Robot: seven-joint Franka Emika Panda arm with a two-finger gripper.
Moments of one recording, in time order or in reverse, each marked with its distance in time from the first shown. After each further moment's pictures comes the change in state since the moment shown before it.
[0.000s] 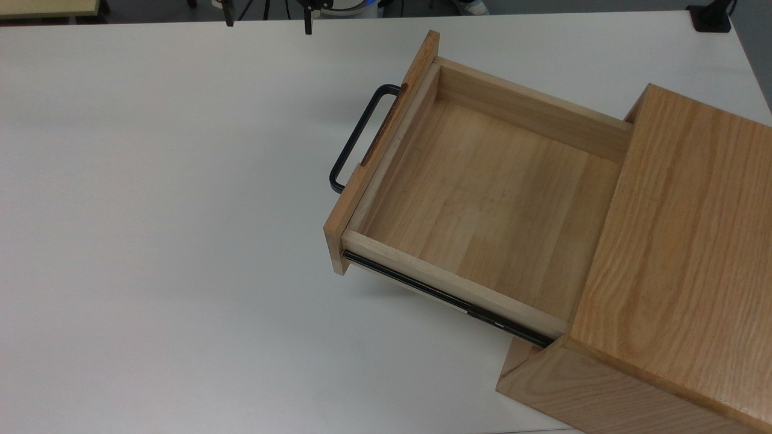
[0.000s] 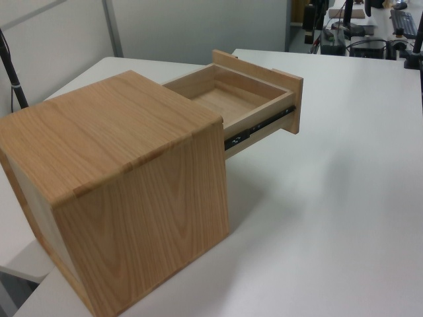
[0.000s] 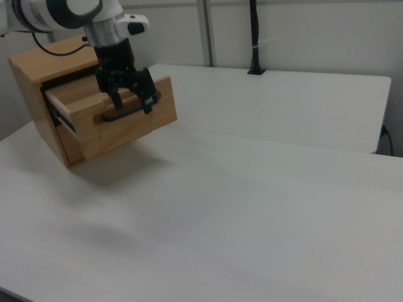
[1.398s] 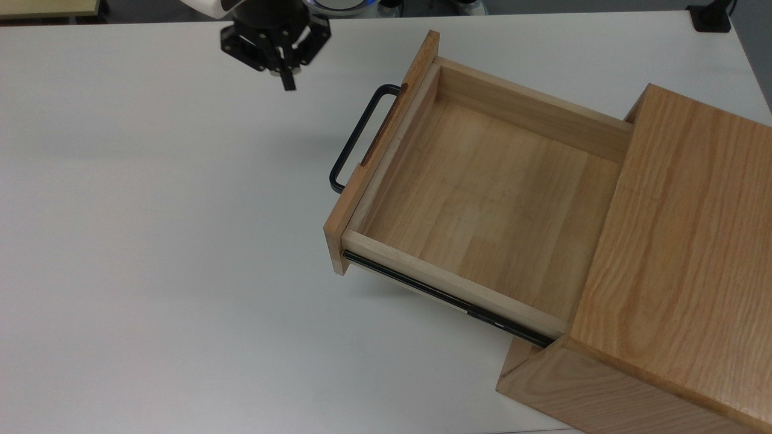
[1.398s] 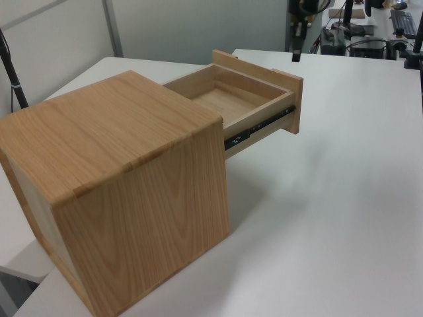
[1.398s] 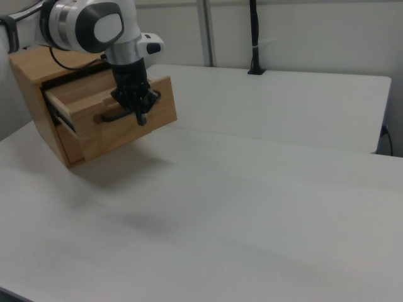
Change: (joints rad) arm 0.022 0.093 -0.023 -0.021 0.106 0.139 -0.175
